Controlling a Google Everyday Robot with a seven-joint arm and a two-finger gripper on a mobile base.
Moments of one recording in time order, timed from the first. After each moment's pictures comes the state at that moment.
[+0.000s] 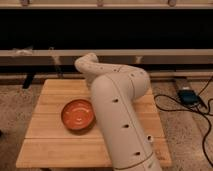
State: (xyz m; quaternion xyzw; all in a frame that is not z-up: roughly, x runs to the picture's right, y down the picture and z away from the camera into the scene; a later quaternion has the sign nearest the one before) arm -0.032 0.063 0.925 -0.33 0.29 0.42 0.80
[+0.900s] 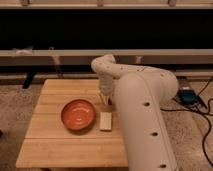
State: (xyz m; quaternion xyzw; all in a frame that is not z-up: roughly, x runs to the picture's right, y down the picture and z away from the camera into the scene) arm 0.029 0.086 0.882 -0.38 0.26 0.42 0.78
